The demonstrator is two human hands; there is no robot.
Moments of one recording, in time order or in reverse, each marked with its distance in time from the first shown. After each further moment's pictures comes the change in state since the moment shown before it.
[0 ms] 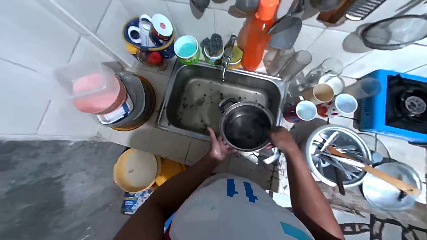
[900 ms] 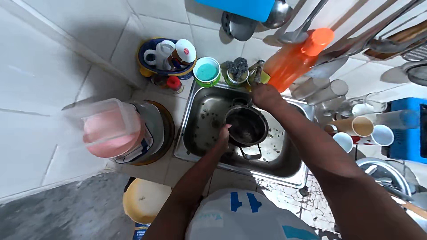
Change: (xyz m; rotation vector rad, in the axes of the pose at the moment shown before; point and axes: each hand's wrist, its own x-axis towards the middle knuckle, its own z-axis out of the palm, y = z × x) left_hand 0.106 0.160 -0.016 0.412 0.250 0.072; right_hand 0.129 -0.284 0.030 -0.958 0.229 -0.486
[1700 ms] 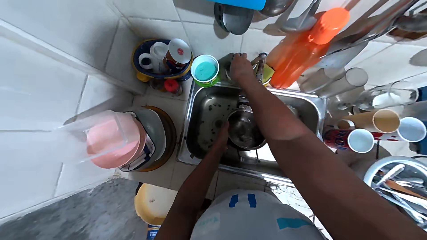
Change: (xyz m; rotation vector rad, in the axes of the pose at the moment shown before) left_hand 0.022 0.000 -0.021 0.140 -0.077 0.008; right_hand 0.104 -0.059 -0.022 0.428 0.144 0.177
